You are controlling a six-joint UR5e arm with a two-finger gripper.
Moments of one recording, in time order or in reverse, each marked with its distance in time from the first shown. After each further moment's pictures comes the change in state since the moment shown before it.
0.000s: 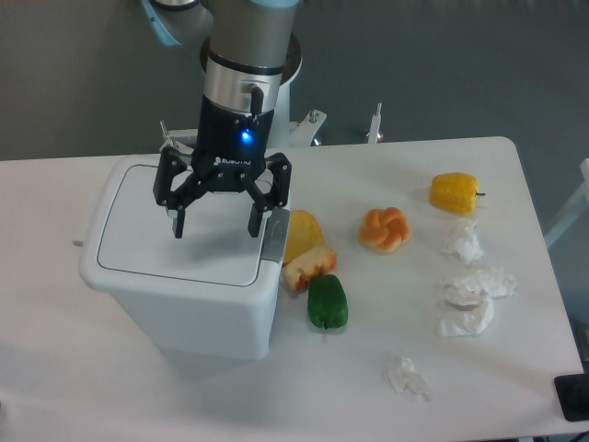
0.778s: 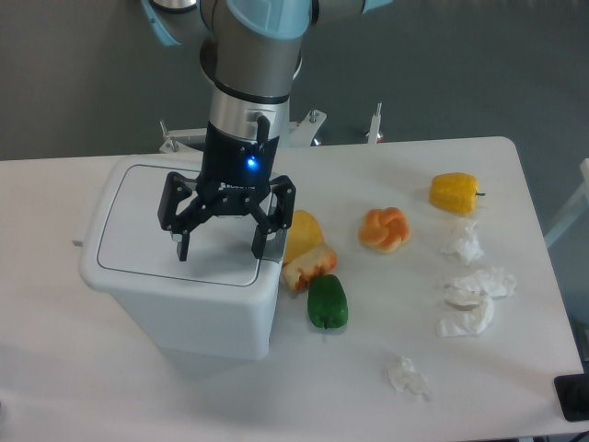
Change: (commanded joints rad) arm -0.005 -0.032 0.017 0.014 0.000 -0.005
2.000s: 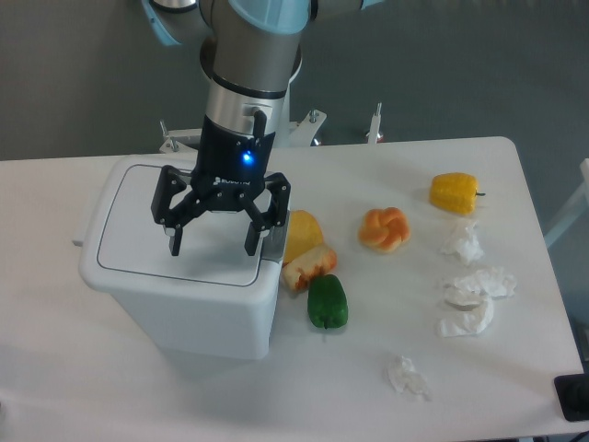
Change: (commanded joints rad) arm 0.024 0.011 0.070 0.002 -0.038 0.105
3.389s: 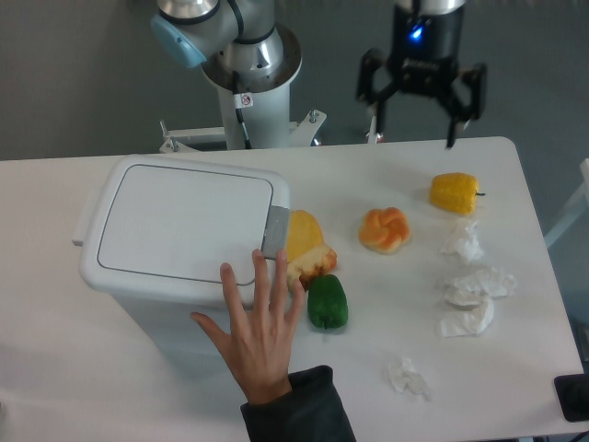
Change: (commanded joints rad) arm 0.586 0.225 -0.130 -0.377 0.199 1.546
